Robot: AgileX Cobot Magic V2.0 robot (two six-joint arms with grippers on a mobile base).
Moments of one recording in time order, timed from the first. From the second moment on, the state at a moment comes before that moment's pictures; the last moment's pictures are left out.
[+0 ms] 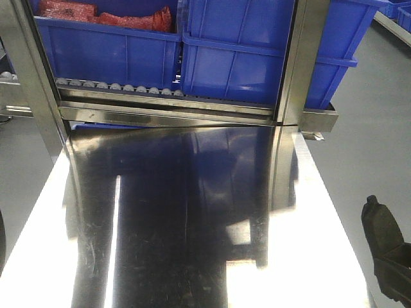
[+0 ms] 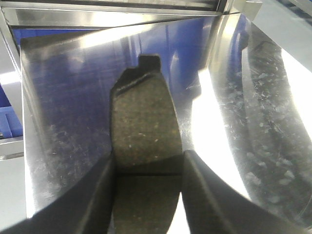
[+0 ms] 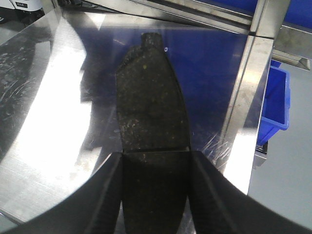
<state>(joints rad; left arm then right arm) -0.34 0.50 -0.57 -0.05 0.67 -0.13 0.43 0.43 -0.49 -0.05 0.64 0.06</state>
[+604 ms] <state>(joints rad) -0.34 0.50 -0.57 -0.05 0.67 -0.13 0.43 0.43 -0.49 -0.05 0.63 0.06</state>
